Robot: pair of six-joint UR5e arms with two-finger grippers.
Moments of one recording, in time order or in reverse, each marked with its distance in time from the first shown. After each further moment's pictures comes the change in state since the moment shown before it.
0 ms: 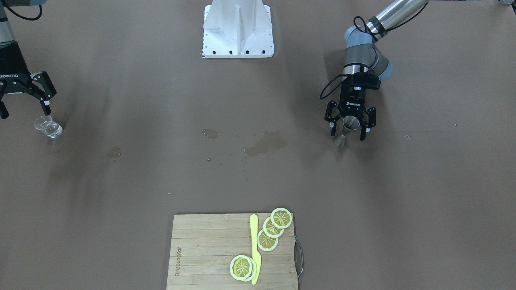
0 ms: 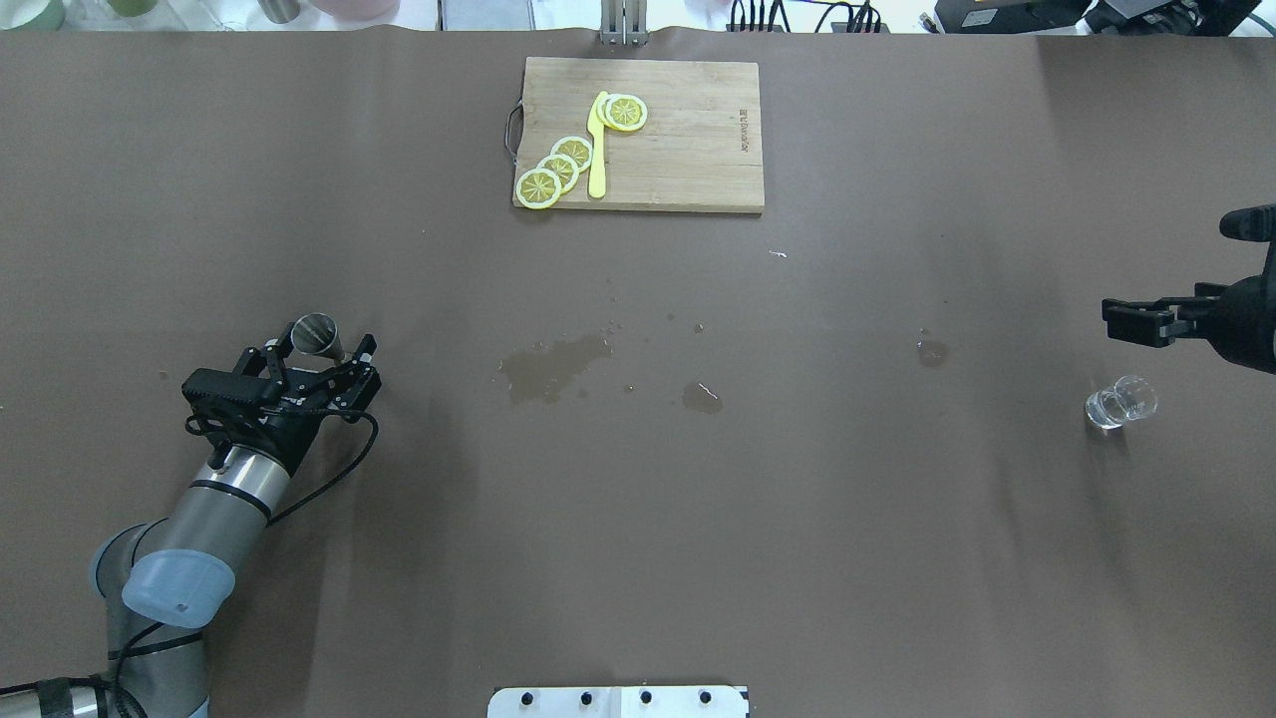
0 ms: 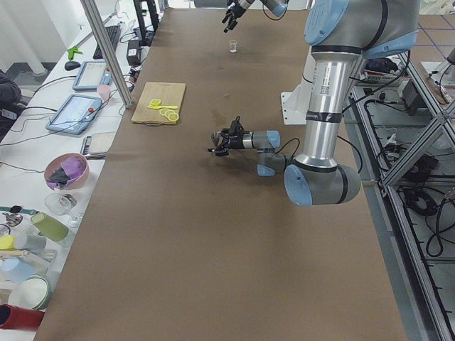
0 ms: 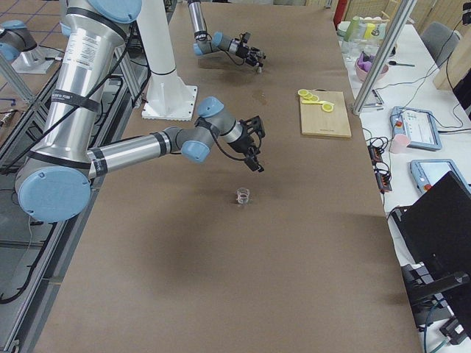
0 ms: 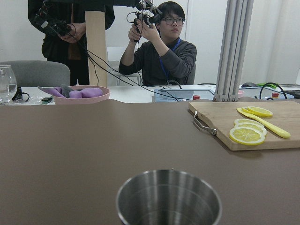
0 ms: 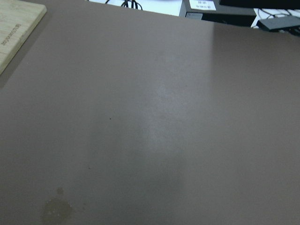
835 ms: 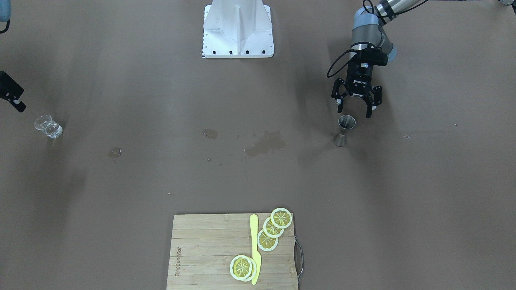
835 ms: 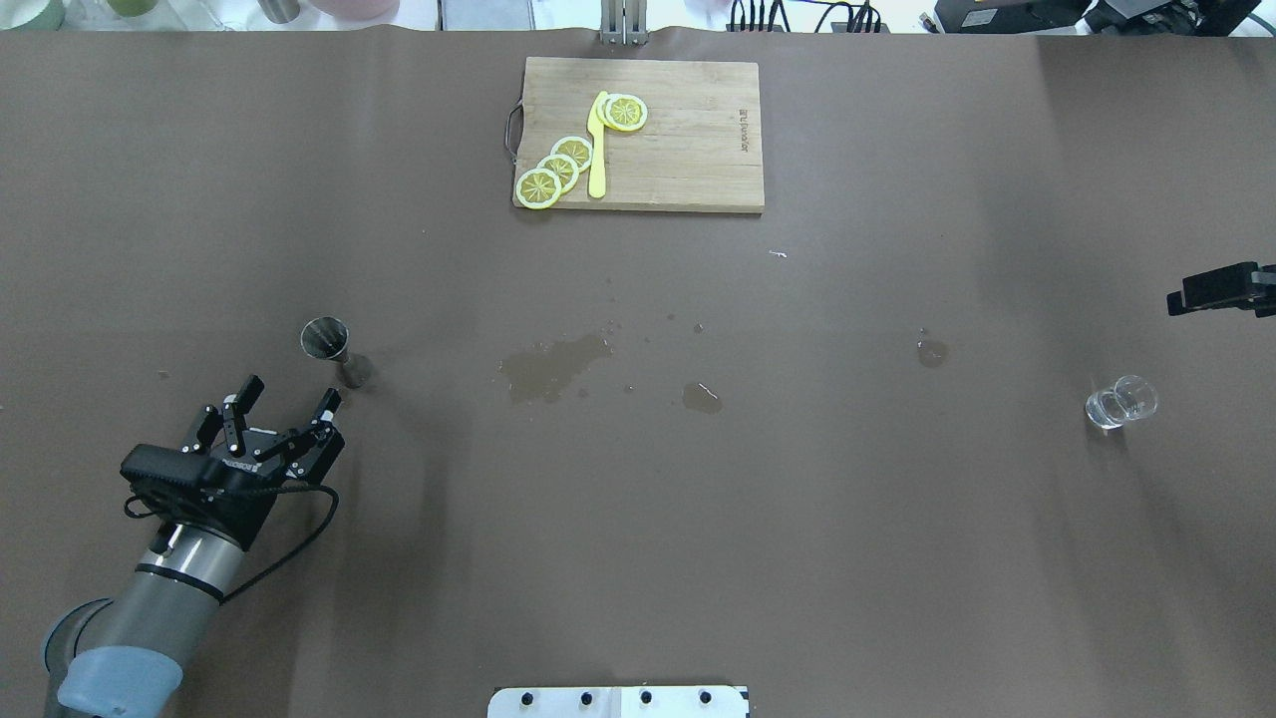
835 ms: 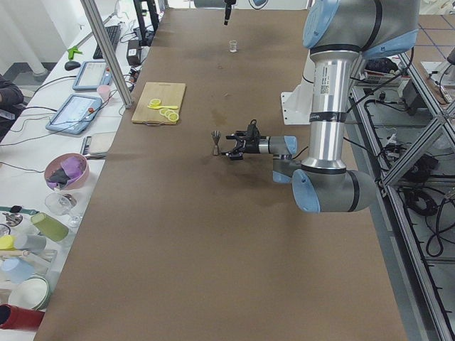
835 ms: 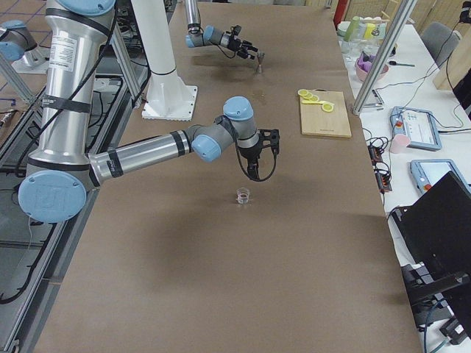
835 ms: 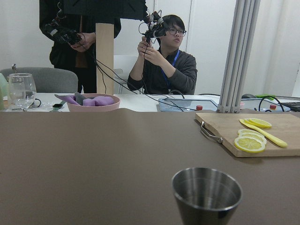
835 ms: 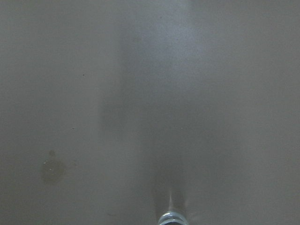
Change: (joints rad) left arm 0.173 0.115 -0.119 -0.048 0.192 0.009; right arm 0.317 0.095 -0.107 -0.231 0.528 -0.143
